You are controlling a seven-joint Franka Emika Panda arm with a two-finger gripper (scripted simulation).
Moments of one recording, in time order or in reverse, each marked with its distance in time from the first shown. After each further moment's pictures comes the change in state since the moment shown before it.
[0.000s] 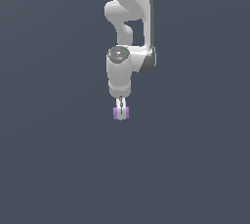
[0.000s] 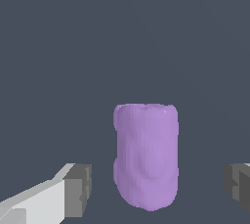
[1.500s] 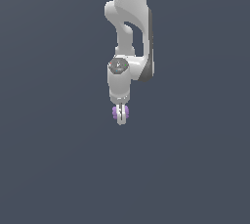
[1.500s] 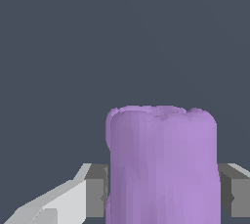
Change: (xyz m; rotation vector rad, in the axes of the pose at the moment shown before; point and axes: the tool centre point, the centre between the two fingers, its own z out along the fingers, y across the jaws) arm 0.002 0.000 0.043 0.000 0.000 0.005
